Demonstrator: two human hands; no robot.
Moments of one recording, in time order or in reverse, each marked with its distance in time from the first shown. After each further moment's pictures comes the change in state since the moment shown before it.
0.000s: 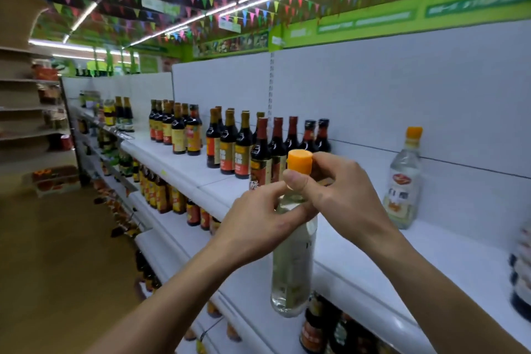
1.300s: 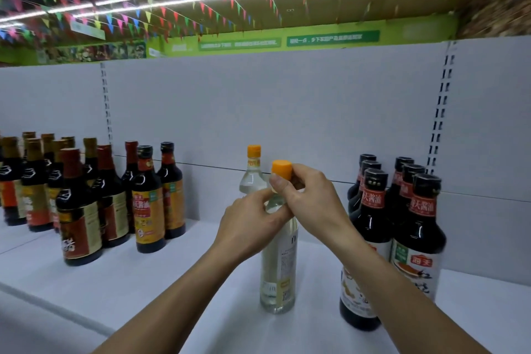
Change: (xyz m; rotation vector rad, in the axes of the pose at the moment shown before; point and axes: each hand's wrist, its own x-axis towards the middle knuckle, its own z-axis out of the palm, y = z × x) left_hand 0.152 0.108 0.208 -0.041 -0.189 0.131; right_hand 0.009 0.147 -0.186 -0.284 0.327 0.290
